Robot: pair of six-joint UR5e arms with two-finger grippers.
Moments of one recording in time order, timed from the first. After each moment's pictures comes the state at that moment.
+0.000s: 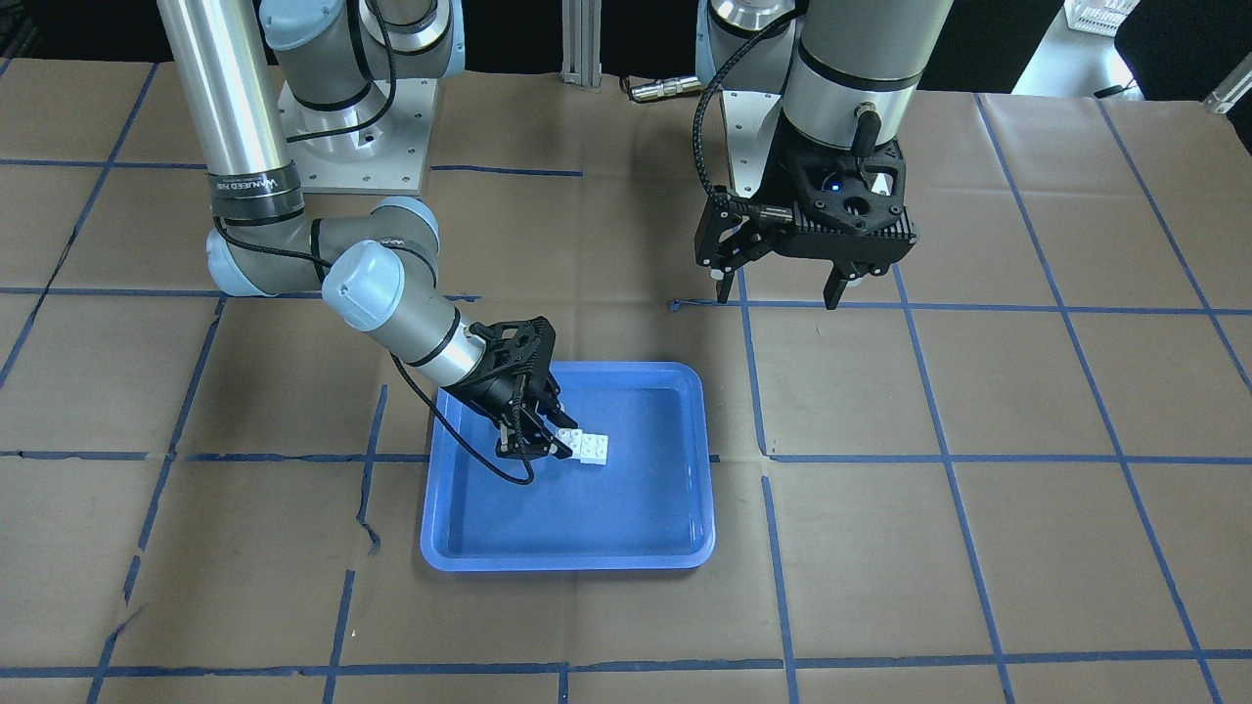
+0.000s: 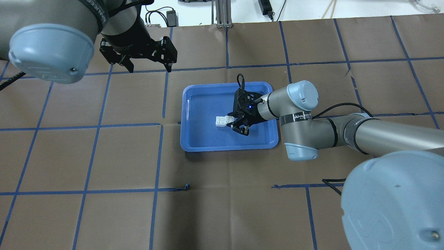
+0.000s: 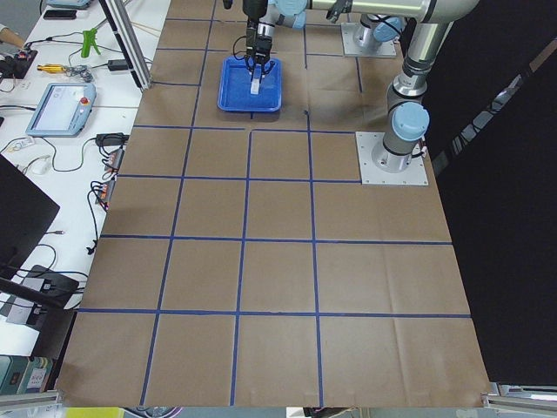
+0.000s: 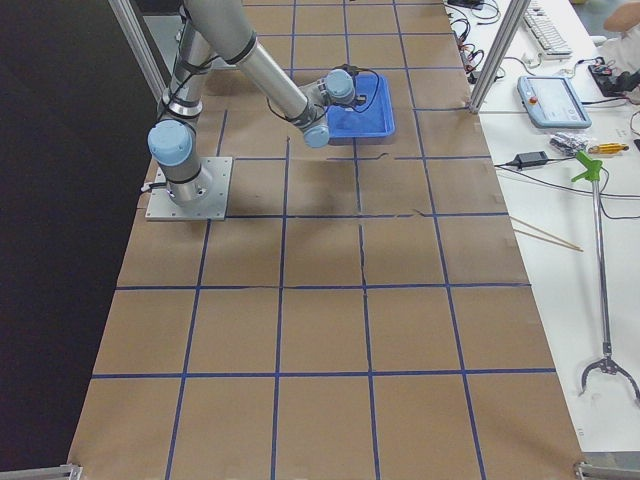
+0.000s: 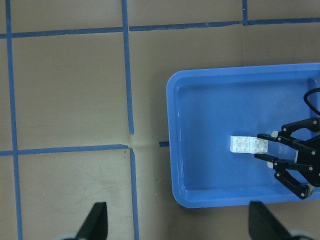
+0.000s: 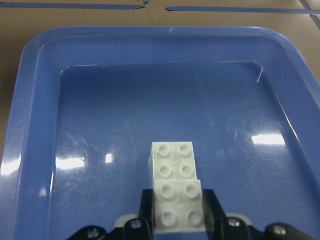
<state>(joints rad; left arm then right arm) -1.70 -1.65 -1.53 -1.39 1.58 -0.08 1.70 -1.07 2.07 -2.91 -0.95 -1.24</state>
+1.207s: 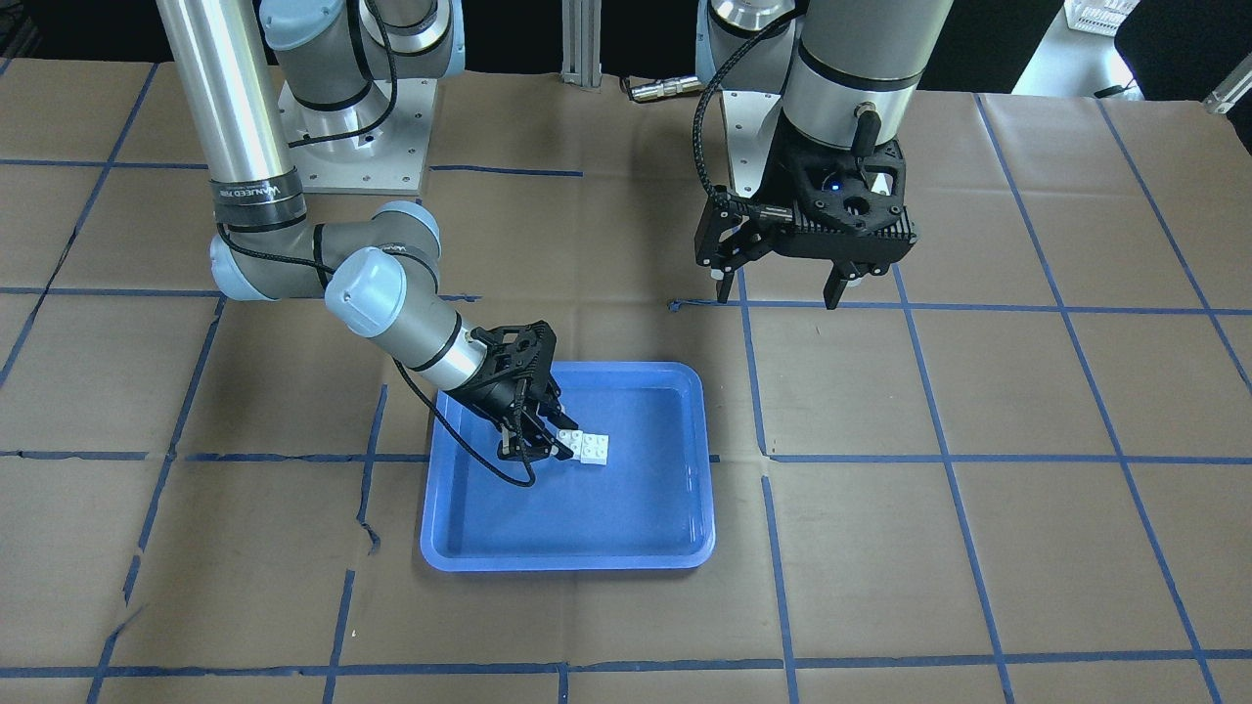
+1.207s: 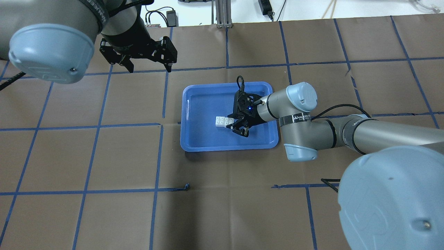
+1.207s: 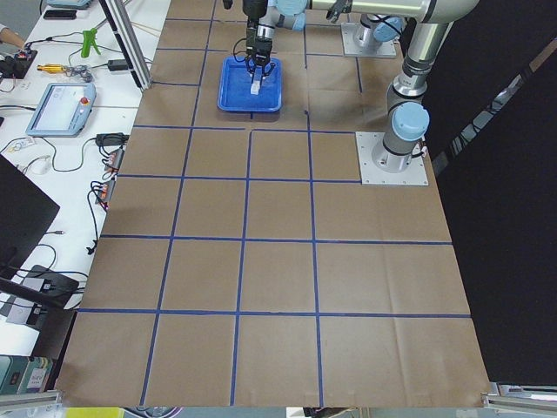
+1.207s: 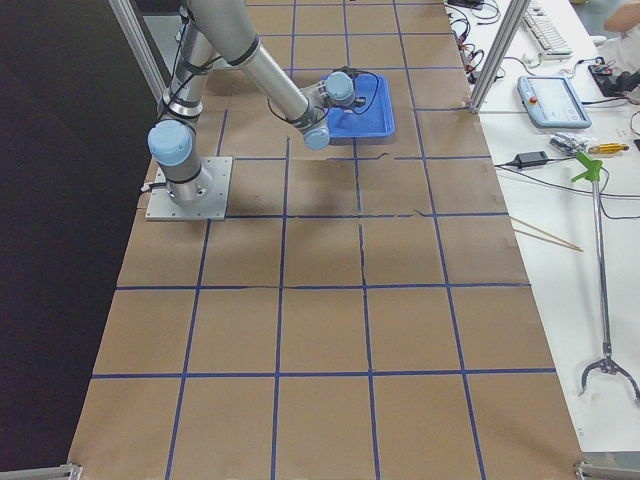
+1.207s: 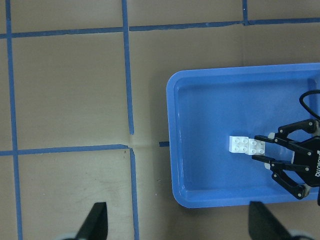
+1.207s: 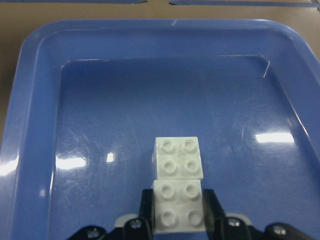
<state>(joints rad) -1.70 -1.65 -1.53 -1.39 1.58 -0.08 1.70 -1.05 2.07 -2.91 -0.95 -1.24</state>
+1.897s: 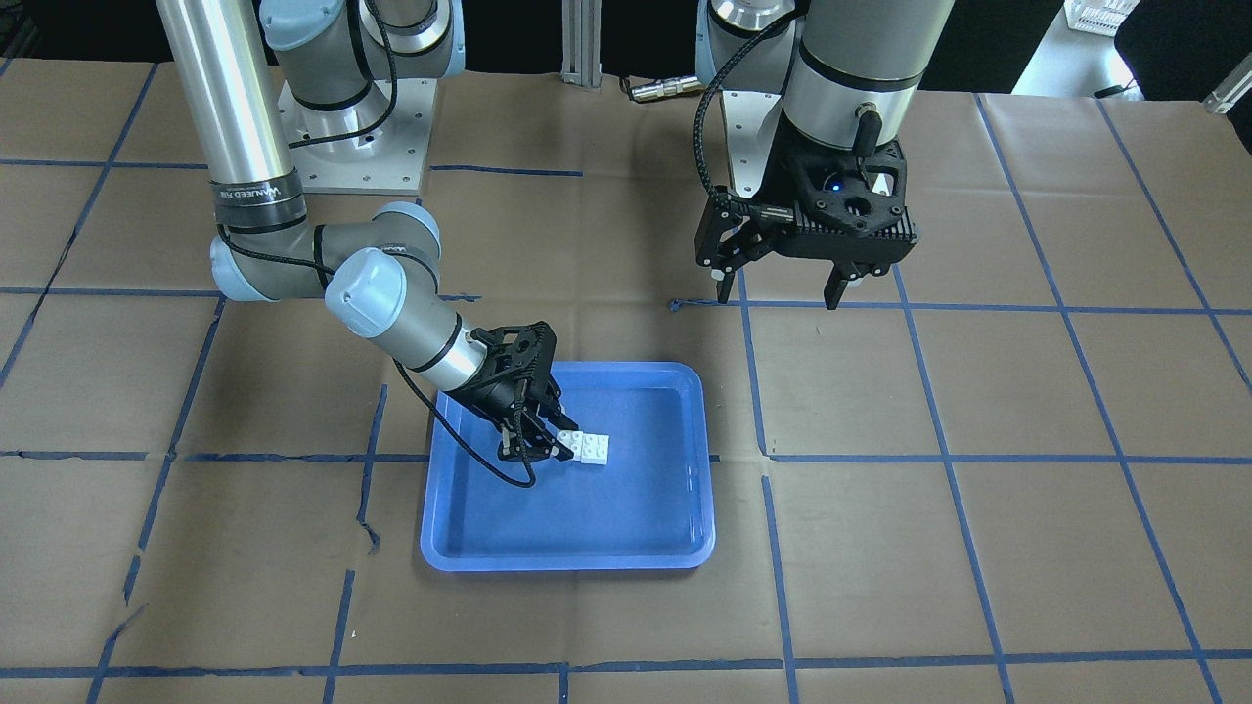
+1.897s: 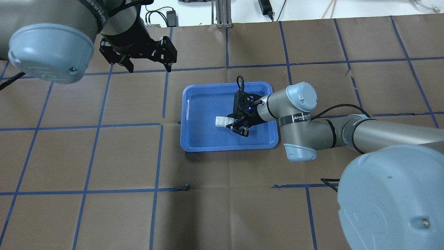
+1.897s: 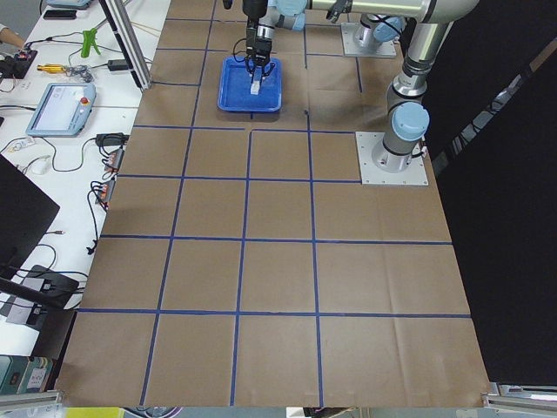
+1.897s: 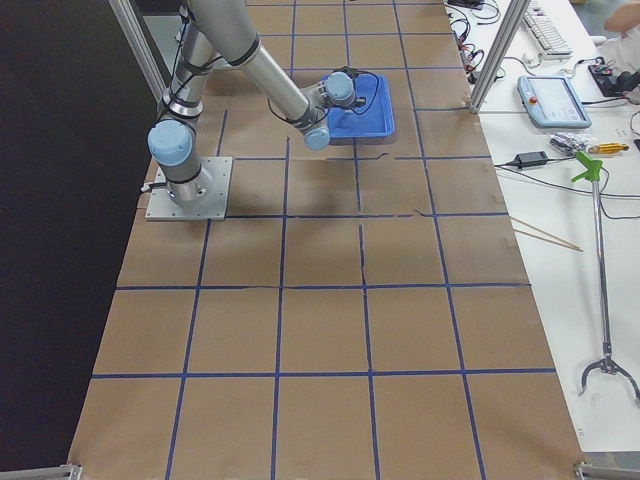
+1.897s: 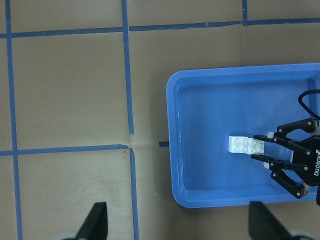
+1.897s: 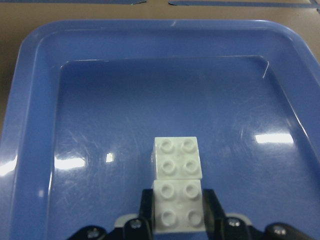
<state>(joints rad) -1.70 -1.65 -1.53 -1.39 1.58 -0.08 1.70 -1.05 2.06 -2.92 -0.95 -1.24</state>
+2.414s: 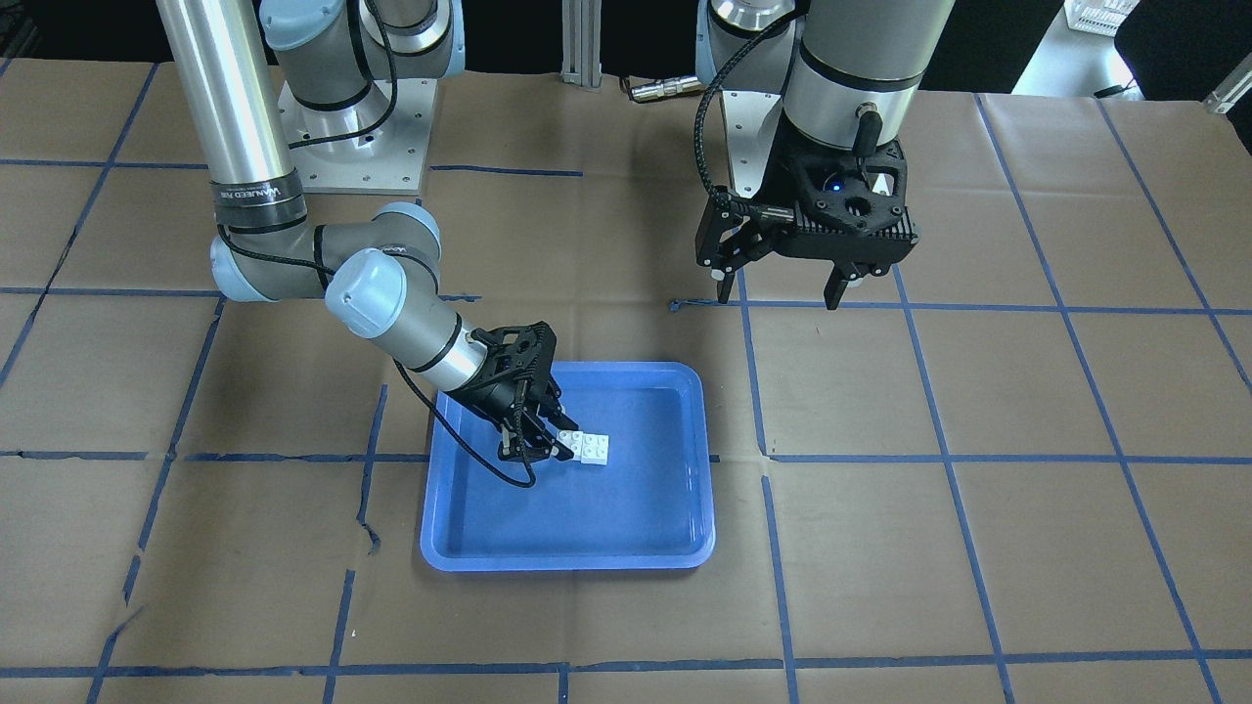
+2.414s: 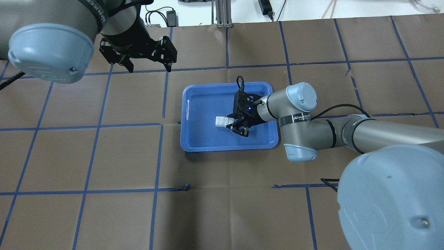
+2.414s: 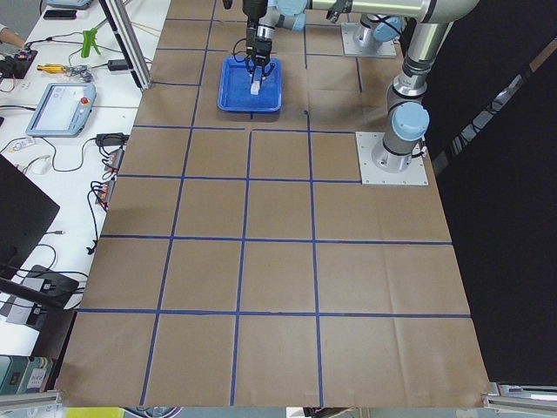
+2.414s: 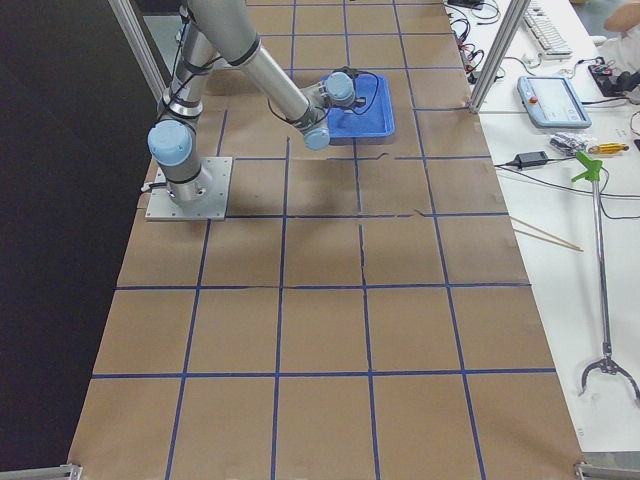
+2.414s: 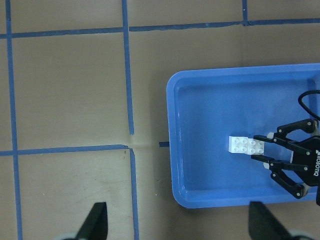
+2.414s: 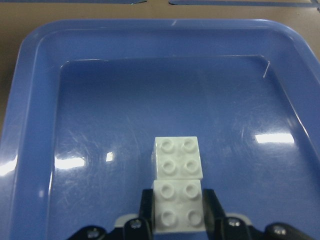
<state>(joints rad) -1.70 -1.65 -1.53 -1.39 1.58 -0.08 1.70 -1.04 2.06 -2.92 -0.95 -1.24</state>
